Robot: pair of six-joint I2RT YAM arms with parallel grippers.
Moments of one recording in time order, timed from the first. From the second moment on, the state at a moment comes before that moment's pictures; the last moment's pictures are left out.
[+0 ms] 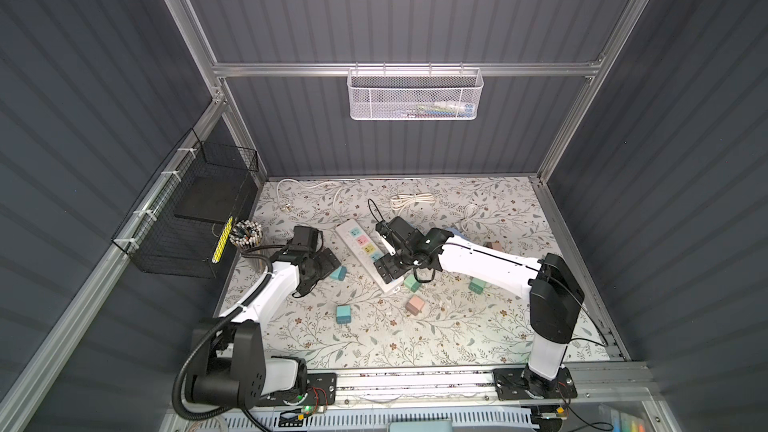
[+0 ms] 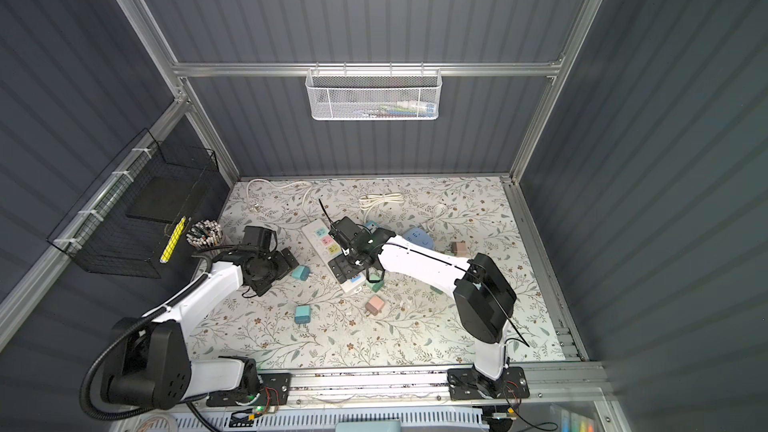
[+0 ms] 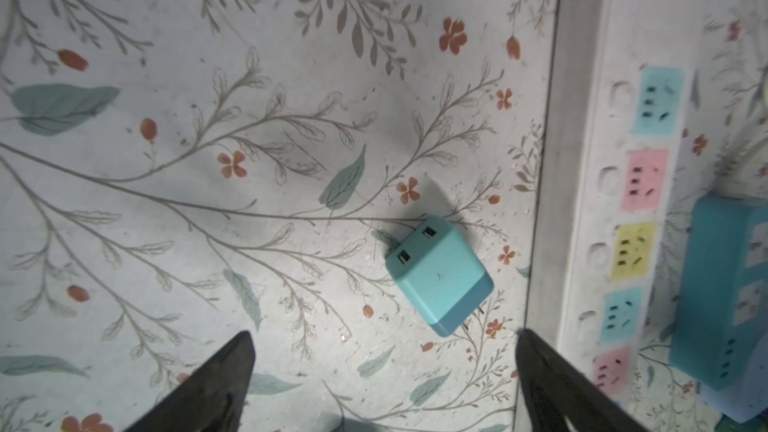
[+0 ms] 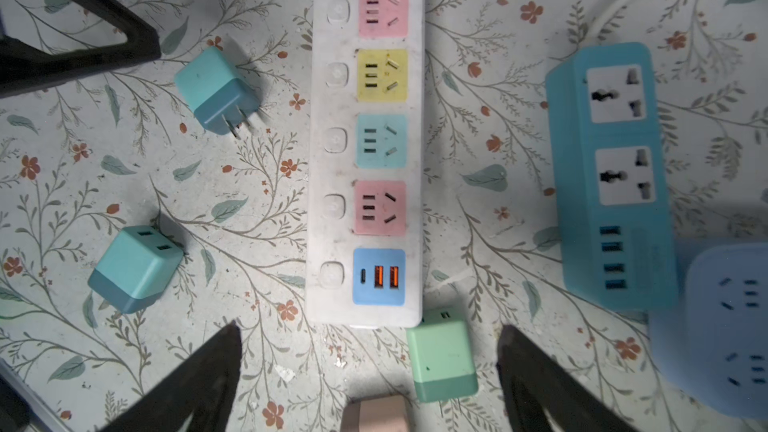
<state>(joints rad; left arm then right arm) -0.19 1.37 0.83 -0.64 0.01 -0.81 0.93 1.83 1.47 -0.68 0.10 0.24</state>
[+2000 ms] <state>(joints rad) -0.50 1.59 0.93 -0.81 -0.09 -0.45 0.80 1.51 1.20 -0.56 0.07 0.23</state>
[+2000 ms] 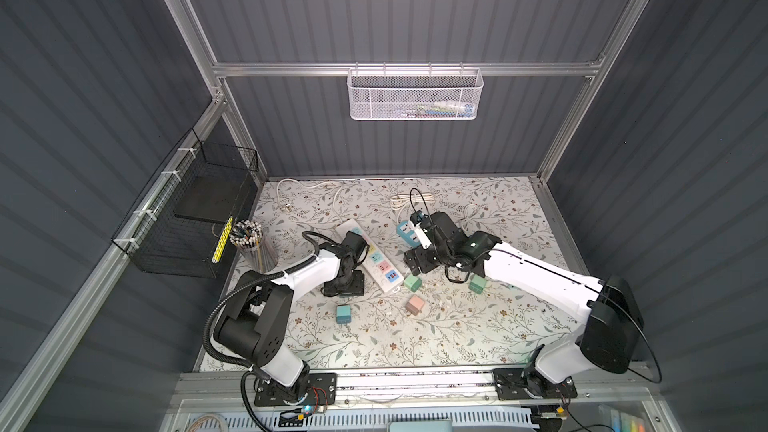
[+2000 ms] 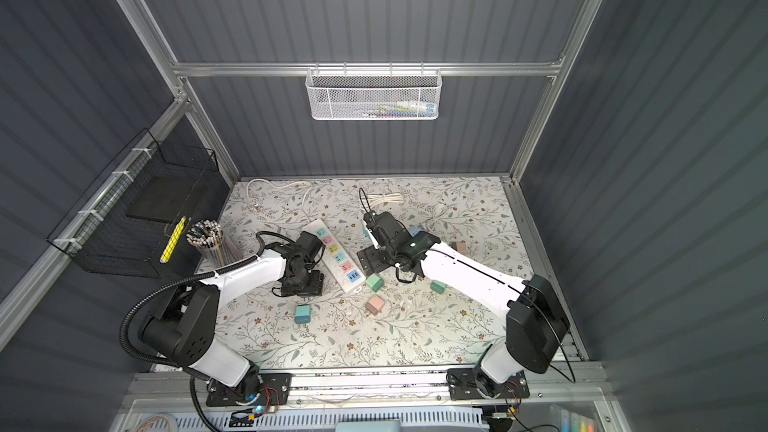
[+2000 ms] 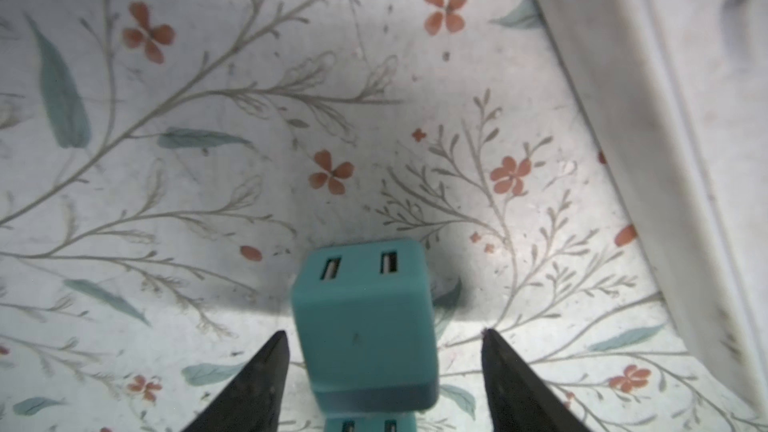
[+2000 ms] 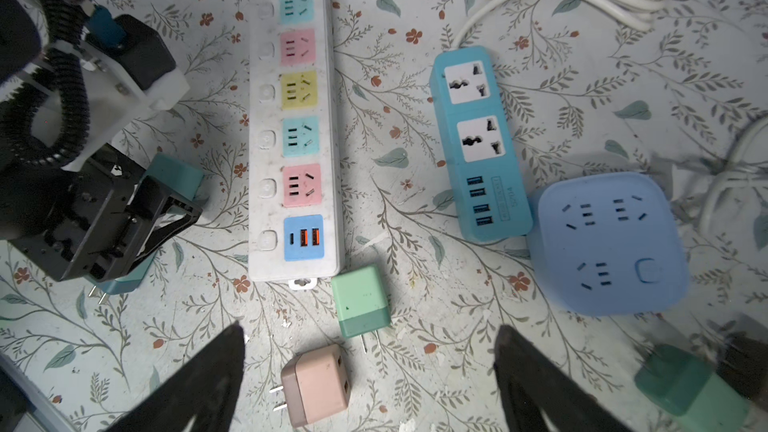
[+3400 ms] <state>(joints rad) -0.50 1.57 0.86 -0.67 -0.15 -0.50 0.79 1.49 1.21 -0.56 0.03 0.23</state>
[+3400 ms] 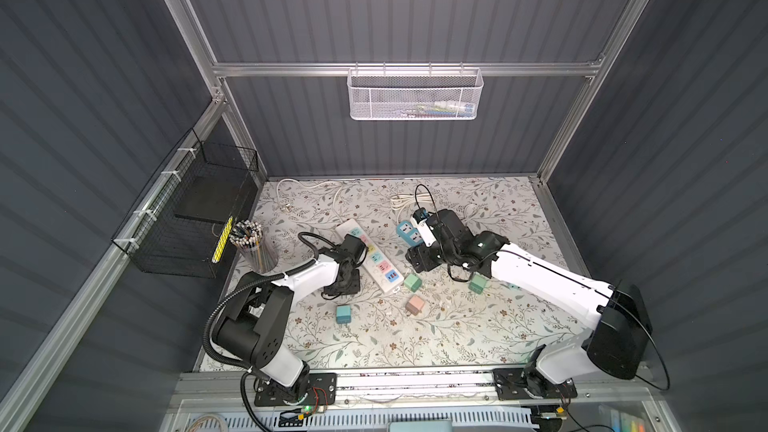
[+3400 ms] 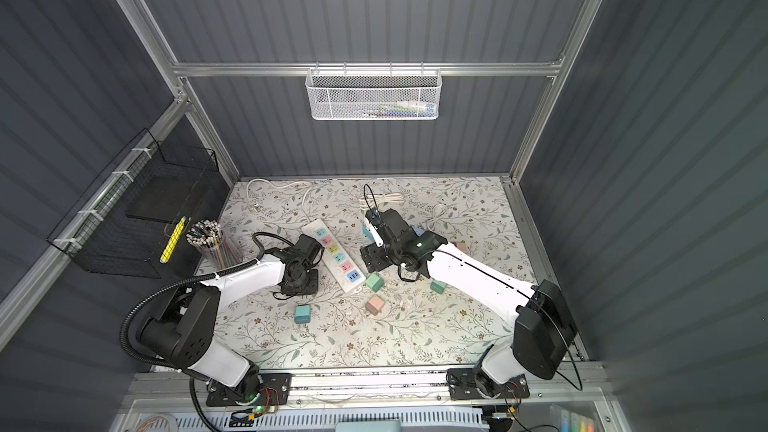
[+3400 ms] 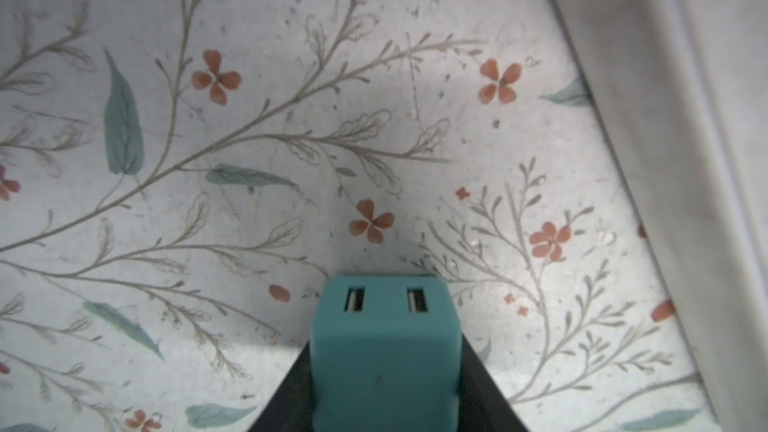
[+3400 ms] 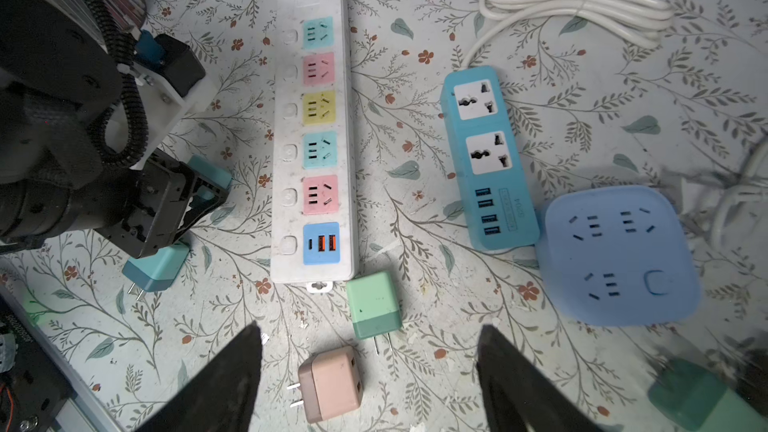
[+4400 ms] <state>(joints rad) -0.86 1.31 0.73 0.22 -0.15 0.17 0.53 1.48 1.30 -0.56 -0.53 0.18</state>
